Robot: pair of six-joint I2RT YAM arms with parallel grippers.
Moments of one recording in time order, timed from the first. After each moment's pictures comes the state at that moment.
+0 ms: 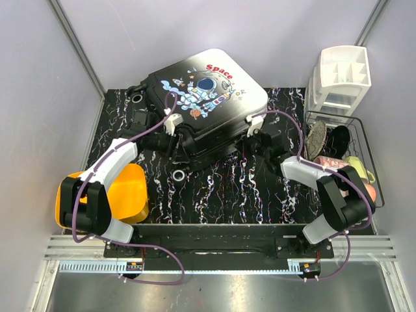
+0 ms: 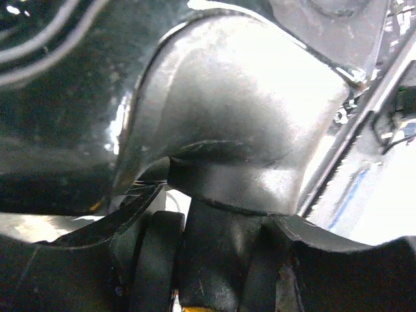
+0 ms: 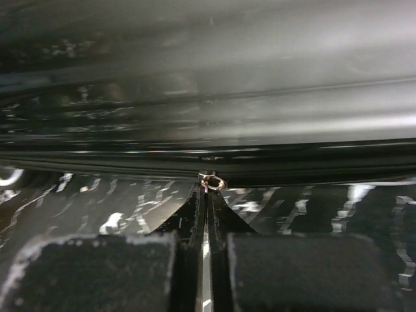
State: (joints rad) left arm -0.22 1.47 1.11 -0.61 0.73 0.16; right arm 0.41 1.56 0.81 0.36 -0.29 0.13
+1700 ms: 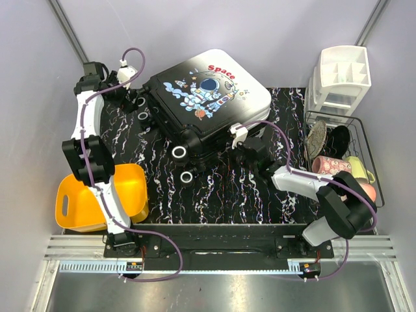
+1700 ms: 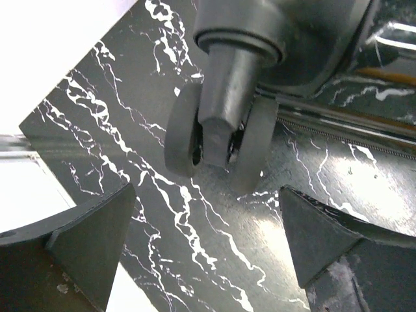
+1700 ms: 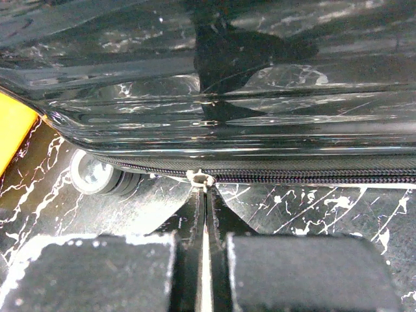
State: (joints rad) left arm 0.21 2.06 2.04 -0.83 0.54 0.78; right arm 0.67 1.50 0.73 0.40 -0.13 0.25
